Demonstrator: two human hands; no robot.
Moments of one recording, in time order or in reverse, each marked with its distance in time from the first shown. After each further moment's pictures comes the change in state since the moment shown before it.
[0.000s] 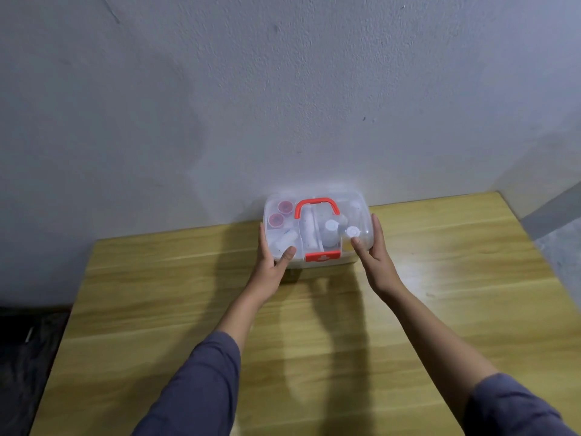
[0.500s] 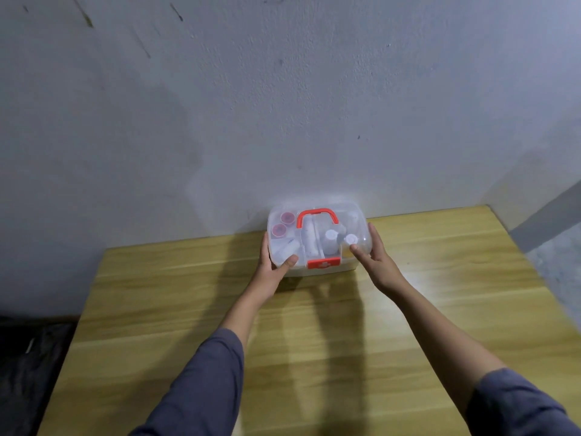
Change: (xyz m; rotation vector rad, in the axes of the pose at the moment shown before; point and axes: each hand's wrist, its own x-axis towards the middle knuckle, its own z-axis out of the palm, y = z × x) left_hand -0.003 0.012 -0.008 -0.106 -0.052 -0.059; right_hand 0.003 -0.014 -0.017 -0.152 -0.055 0.096
